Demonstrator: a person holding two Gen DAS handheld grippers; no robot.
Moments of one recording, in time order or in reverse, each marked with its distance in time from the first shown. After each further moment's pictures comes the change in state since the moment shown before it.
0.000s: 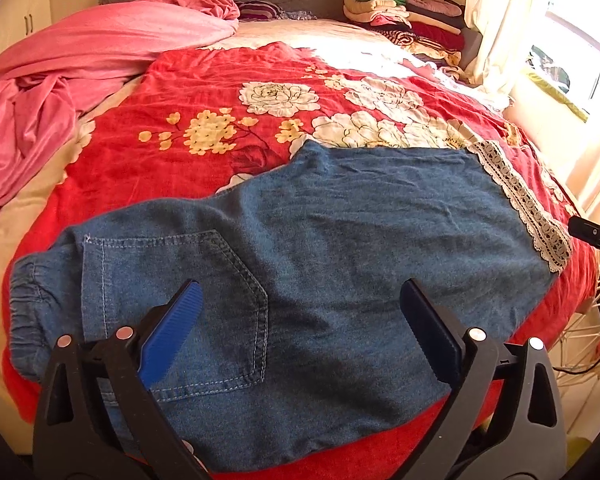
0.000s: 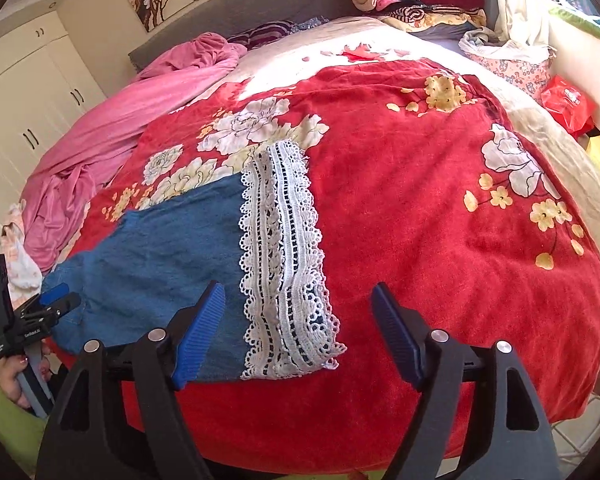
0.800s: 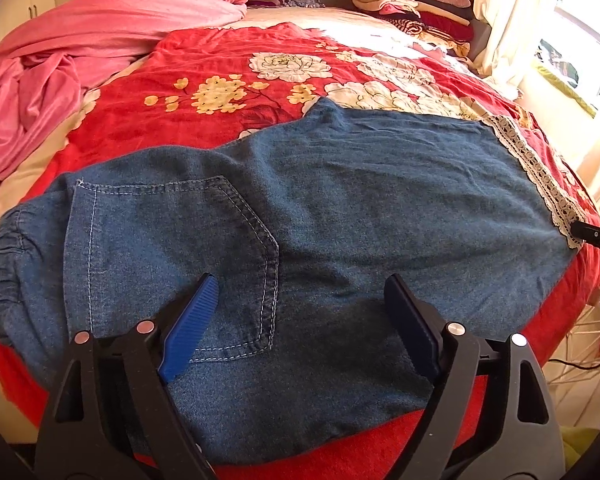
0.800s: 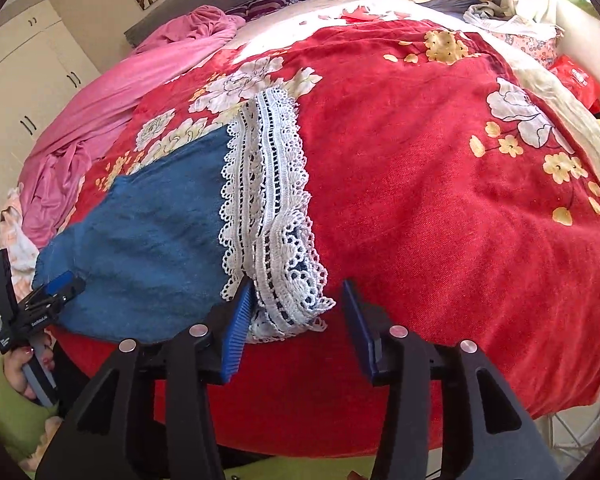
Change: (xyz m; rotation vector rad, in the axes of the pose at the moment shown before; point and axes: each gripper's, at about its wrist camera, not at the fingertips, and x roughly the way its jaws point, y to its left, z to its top) left arm 0.015 0.008 -0.032 -0.021 0.037 0.021; right arm 0.017 -0.013 -0.022 0.008 0.108 0.002
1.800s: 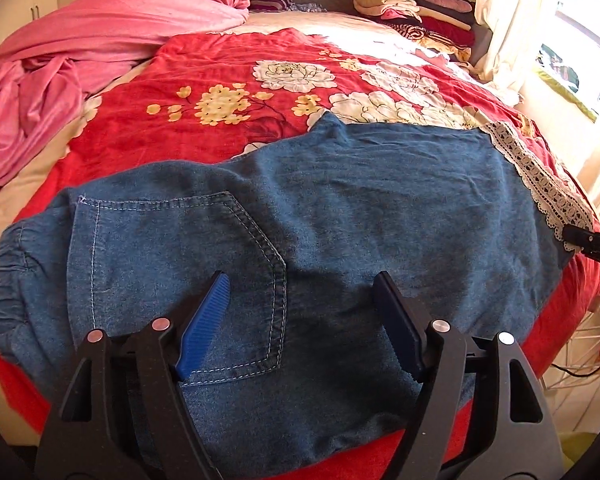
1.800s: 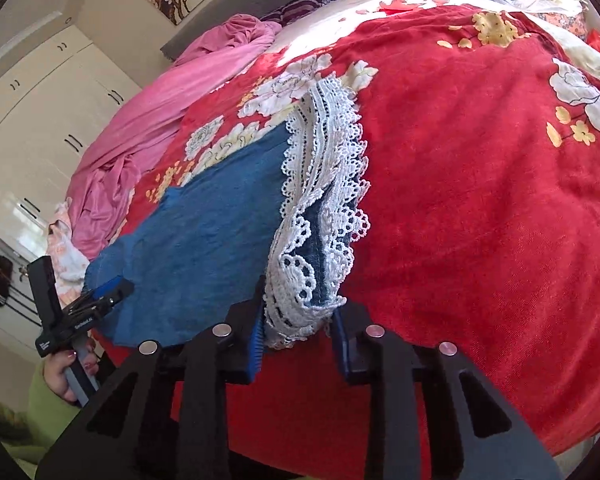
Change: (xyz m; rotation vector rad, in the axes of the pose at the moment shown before) left arm 0.001 0.003 0.008 -0.003 -0.015 0.006; right arm 0.018 0.012 0.006 0.037 -0.021 0.243
